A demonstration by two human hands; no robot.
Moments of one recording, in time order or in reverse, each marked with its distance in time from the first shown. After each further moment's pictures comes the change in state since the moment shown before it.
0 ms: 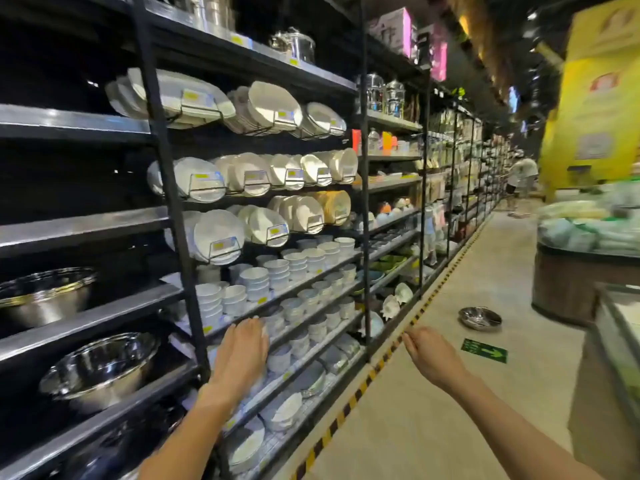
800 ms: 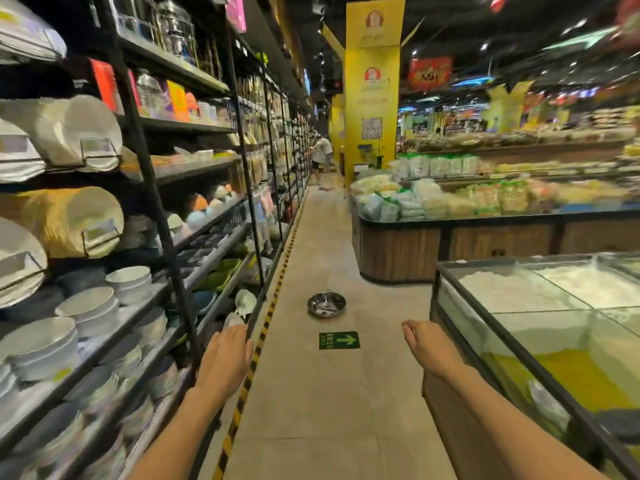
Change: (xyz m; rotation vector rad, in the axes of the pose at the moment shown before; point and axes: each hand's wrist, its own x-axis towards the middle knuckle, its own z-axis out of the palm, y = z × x) left_hand 0.531 0.297 0.354 -0.363 -0.197 0.531; right_hand 0.352 0.384 0.014 -0.079 0.235 0.635
